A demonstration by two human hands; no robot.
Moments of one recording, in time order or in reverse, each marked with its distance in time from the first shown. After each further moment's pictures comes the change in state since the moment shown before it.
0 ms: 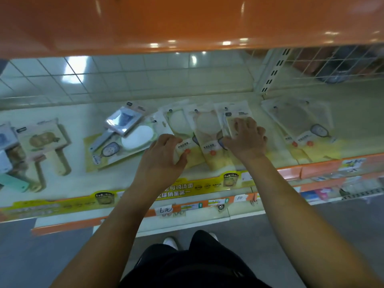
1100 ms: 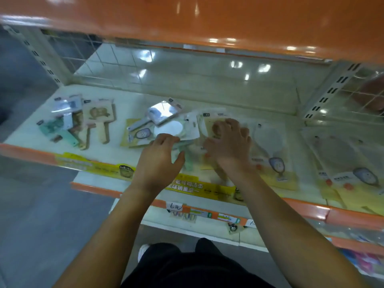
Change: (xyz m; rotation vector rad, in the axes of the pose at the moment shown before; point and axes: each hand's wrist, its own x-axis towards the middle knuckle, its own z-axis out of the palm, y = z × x) left_hand -0.040 0.003 -0.012 0.120 0.258 -0.223; right_hand -0.030 -0.079 0.003 0.132 0.014 -0.501
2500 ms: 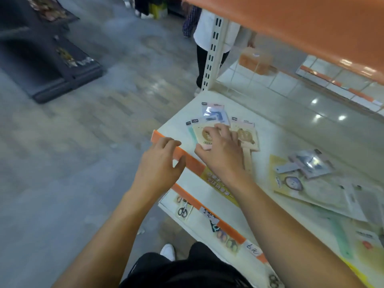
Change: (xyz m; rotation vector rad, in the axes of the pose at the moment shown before) left_hand -0.072 -0.325 -0.169 0.025 0.173 -0.424; right_hand -0.017 -0.384 0.179 0.022 -0.203 -0.505
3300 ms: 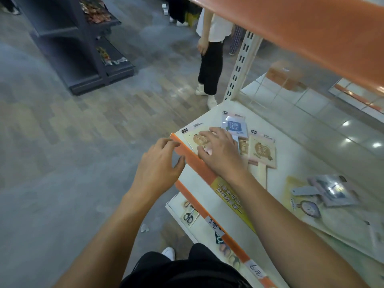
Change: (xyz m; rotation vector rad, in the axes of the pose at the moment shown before) left_hand -0.007 -0.009 -0.014 0.010 0.100 -0.184; right_hand 0.035 -0.009 0.023 0.055 -0.137 -0.290
